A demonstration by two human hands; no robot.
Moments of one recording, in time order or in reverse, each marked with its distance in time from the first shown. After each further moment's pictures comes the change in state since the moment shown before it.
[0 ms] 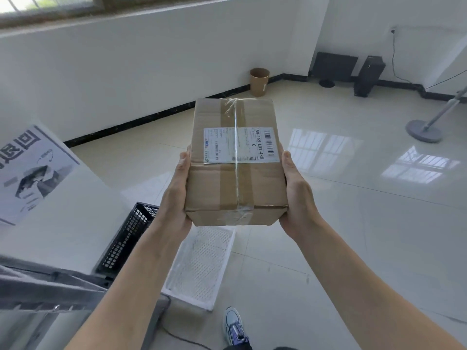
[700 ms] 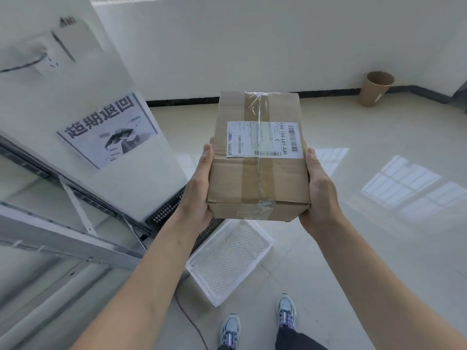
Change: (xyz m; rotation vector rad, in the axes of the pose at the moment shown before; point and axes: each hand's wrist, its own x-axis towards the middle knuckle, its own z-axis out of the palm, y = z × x) left_hand 0.092 0.027 -0.019 -0.037 0.341 0.102; right_hand 0.170 -0.020 0.052 -0.087 -0.322 0.197
